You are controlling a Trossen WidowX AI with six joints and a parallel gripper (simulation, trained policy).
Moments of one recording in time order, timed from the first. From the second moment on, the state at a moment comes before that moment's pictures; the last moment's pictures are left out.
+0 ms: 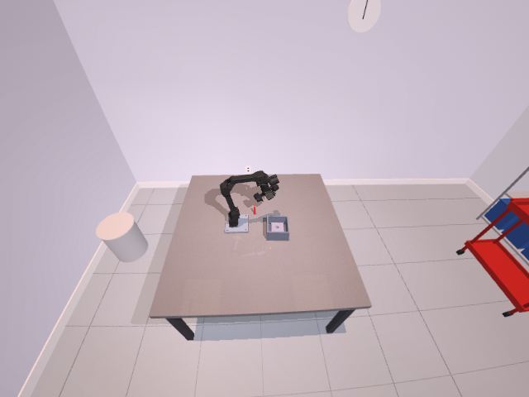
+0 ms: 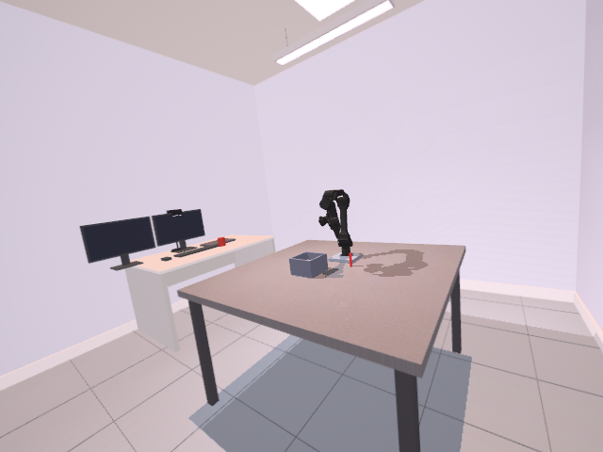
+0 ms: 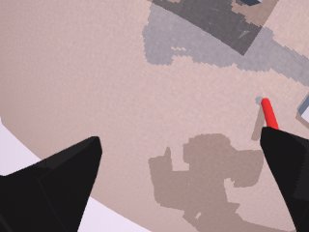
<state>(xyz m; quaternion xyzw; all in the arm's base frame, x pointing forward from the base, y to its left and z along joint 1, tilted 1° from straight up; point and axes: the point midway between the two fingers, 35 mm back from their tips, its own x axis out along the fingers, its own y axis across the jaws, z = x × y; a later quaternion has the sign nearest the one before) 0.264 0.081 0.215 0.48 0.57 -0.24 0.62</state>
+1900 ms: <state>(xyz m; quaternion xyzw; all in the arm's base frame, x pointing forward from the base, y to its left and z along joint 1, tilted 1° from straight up) 0.184 0.103 0.051 0.38 0.60 -0.32 0.63</state>
